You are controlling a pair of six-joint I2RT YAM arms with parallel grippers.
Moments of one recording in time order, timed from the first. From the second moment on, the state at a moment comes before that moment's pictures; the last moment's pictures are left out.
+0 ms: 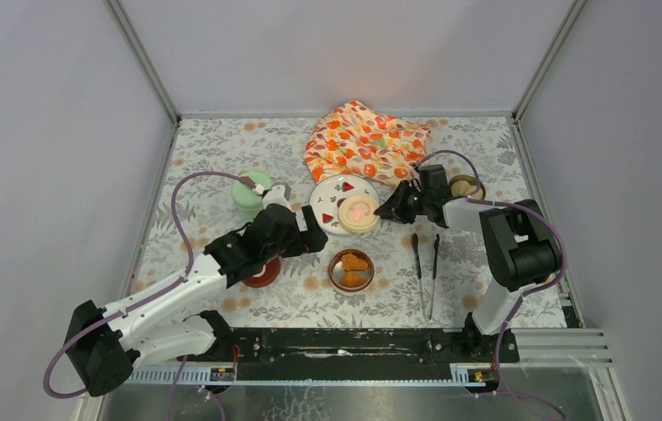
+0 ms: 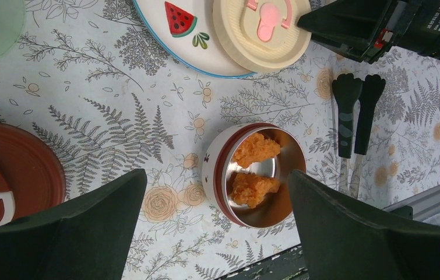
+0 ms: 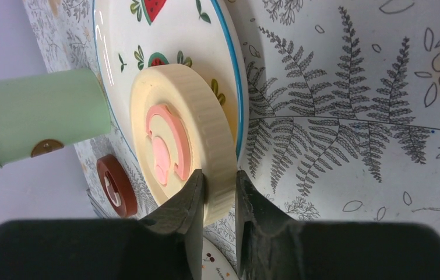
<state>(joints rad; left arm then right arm) -0.80 1.04 0.75 -0.40 -0.20 -0.82 0.28 1.75 0.85 0.11 -0.47 0.78</state>
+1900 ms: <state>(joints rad) -0.89 1.17 0.69 -0.29 -0.11 -0.92 0.43 1.25 0.59 -0.23 -0.64 0.62</state>
